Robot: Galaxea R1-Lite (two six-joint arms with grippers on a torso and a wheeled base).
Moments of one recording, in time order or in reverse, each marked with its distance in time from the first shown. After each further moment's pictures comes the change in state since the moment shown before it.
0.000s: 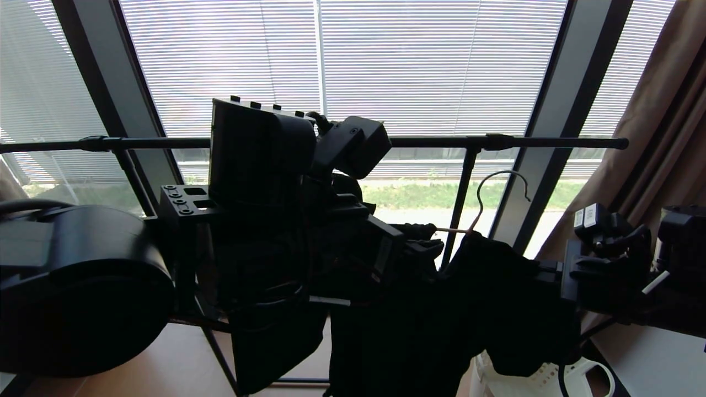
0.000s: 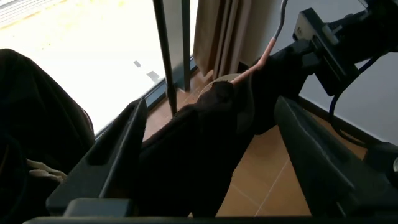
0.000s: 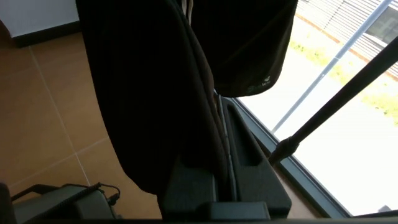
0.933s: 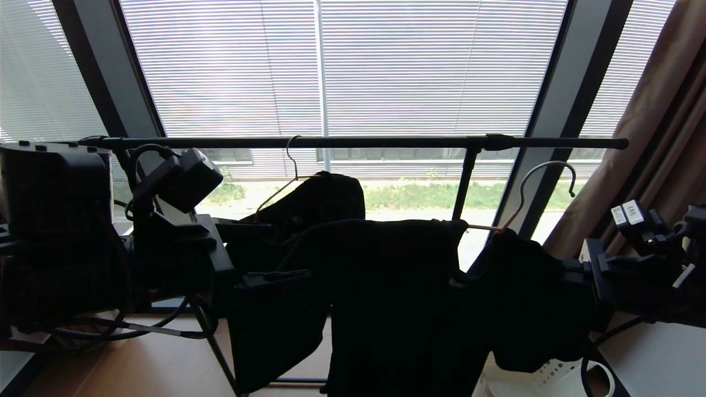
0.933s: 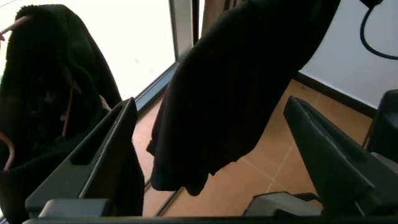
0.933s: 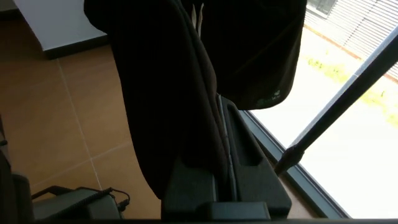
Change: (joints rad) left arm 0.427 -0.273 0.378 -0.054 -0.479 0.176; right arm -0.144 -0.001 0.000 -0.003 0.294 -0.001
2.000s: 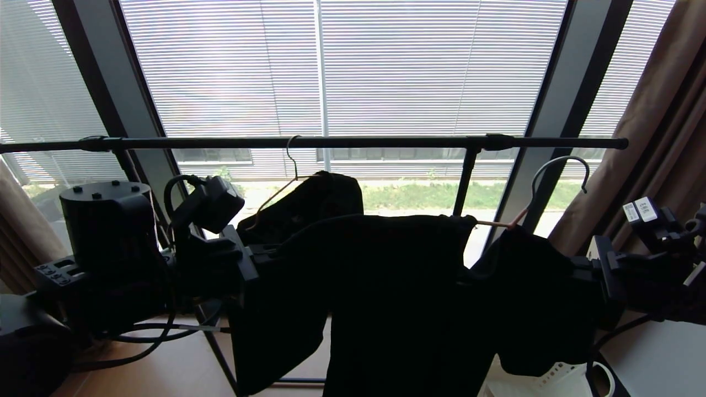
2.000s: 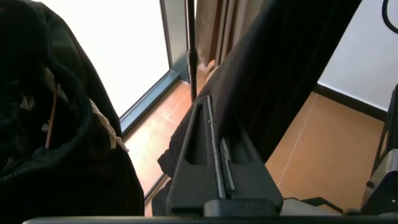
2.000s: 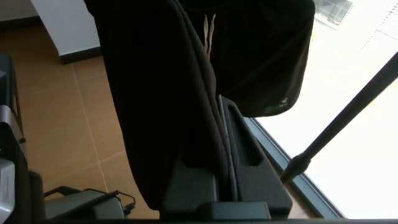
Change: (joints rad) left arm 0.013 0.166 0.159 -0.441 -0.024 -0.006; right arm -0.019 -0.018 -0.002 0.002 0.023 -0.001
